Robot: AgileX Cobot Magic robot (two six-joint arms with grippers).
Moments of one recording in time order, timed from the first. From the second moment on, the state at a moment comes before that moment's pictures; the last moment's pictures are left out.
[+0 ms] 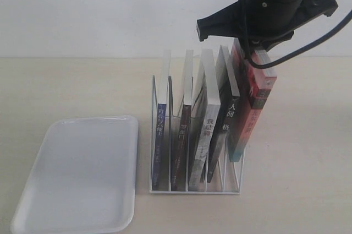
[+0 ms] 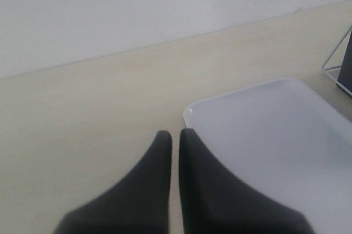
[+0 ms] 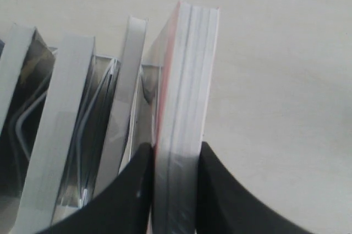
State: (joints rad) left arm -0.09 0.00 0.00 0.04 0.31 0.13; right arm 0.68 1.63 -1.53 -0.38 1.15 0.54
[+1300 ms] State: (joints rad) left arm -0.09 0.00 0.00 0.04 0.31 0.13; right arm 0.68 1.62 -1.66 -0.33 1.24 0.47
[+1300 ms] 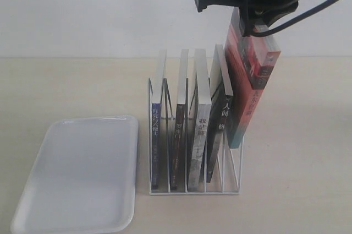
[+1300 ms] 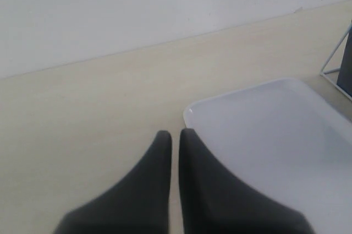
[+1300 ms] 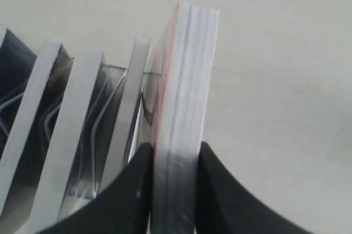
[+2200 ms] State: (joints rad) left arm -0.09 0.00 0.00 0.04 0.31 0.13; right arm 0.68 1.63 -1.45 -0.31 1.10 0.55
